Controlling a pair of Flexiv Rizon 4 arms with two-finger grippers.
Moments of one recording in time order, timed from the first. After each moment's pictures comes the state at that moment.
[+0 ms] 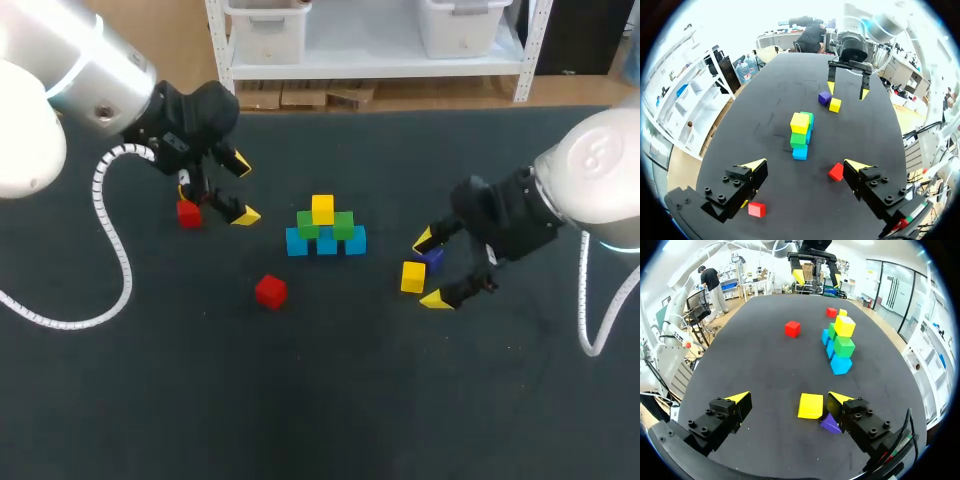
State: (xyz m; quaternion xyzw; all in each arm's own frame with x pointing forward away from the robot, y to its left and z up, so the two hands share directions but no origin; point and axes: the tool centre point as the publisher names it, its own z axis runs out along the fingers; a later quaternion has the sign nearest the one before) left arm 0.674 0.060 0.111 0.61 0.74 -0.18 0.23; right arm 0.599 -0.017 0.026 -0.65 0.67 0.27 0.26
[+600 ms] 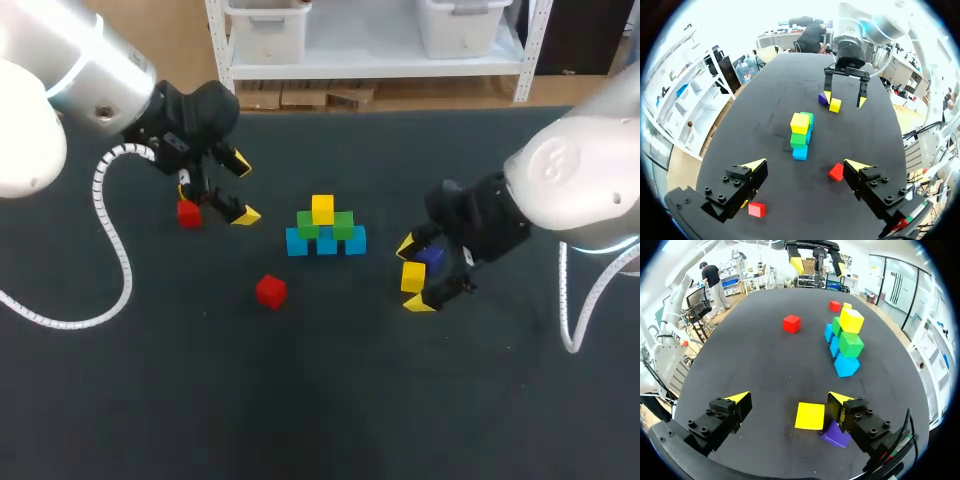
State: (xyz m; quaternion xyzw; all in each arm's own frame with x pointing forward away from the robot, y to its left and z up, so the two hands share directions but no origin) left arm 0.674 0.060 0.111 0.61 0.74 -0.18 0.23; right arm 0.604 0.001 0.011 -0.66 0.67 0.26 0.23
